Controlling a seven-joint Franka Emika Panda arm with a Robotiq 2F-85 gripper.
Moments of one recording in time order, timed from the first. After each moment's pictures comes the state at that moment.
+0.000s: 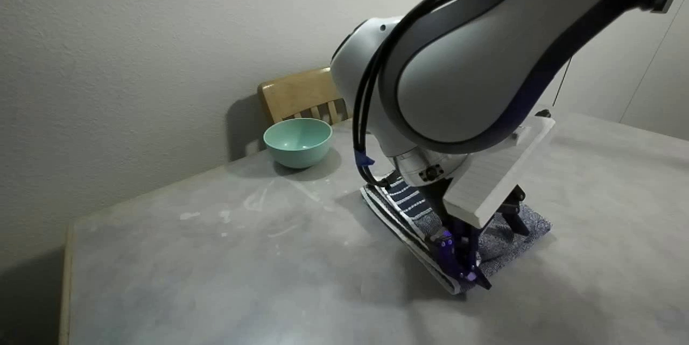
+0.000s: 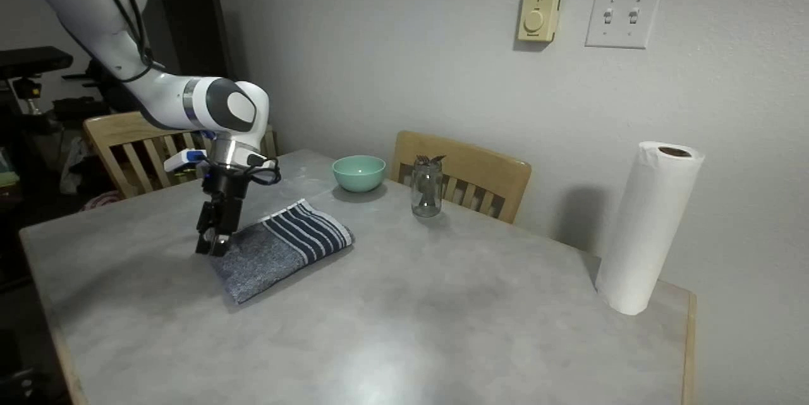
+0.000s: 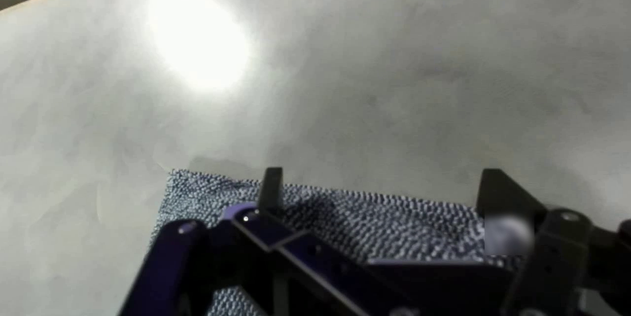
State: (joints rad) arm 0.34 0.70 0.06 -1.78 -0.13 1.82 0.57
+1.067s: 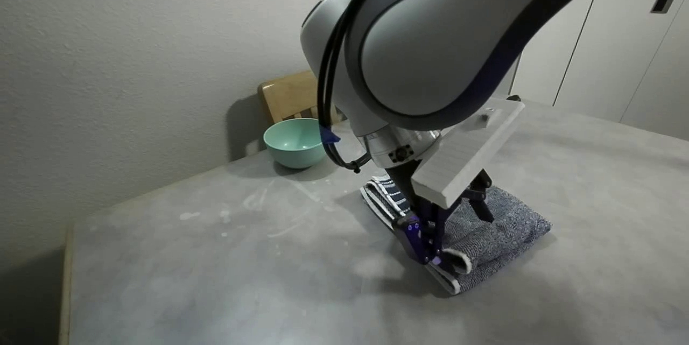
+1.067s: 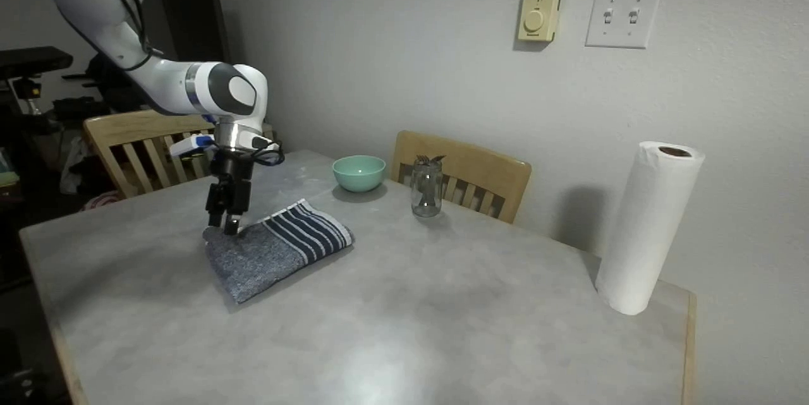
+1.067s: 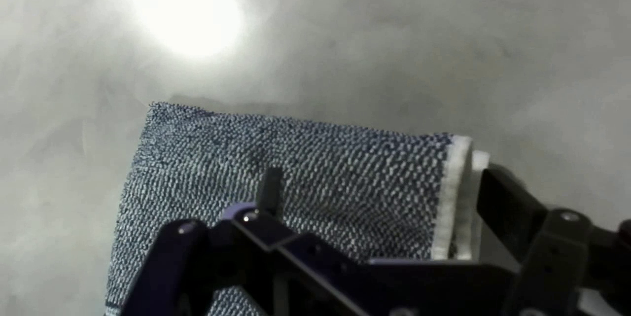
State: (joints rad) arm 0.36 0.71 0.07 -1.68 -0.15 1.82 0.54
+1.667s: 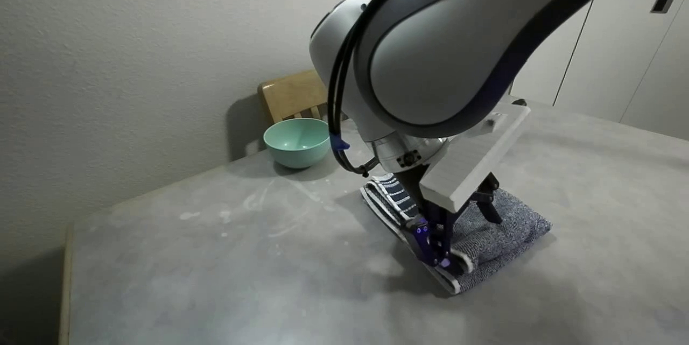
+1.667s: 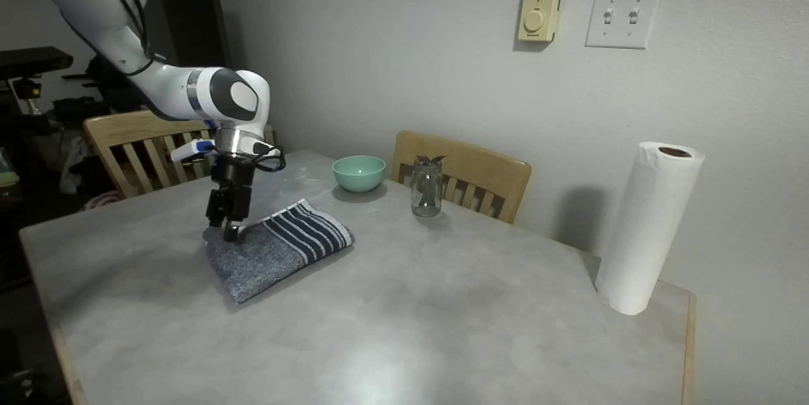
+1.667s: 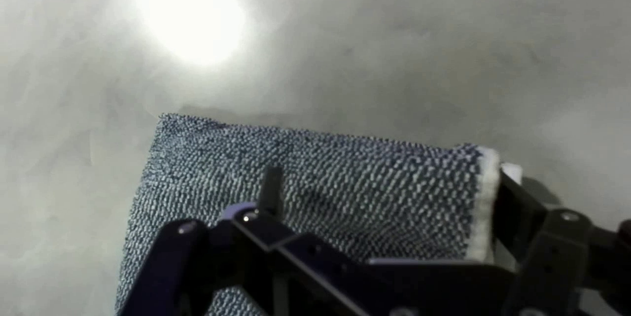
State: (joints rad) arm 0.35 0.72 0.05 -1.70 -0.15 1.82 0.54
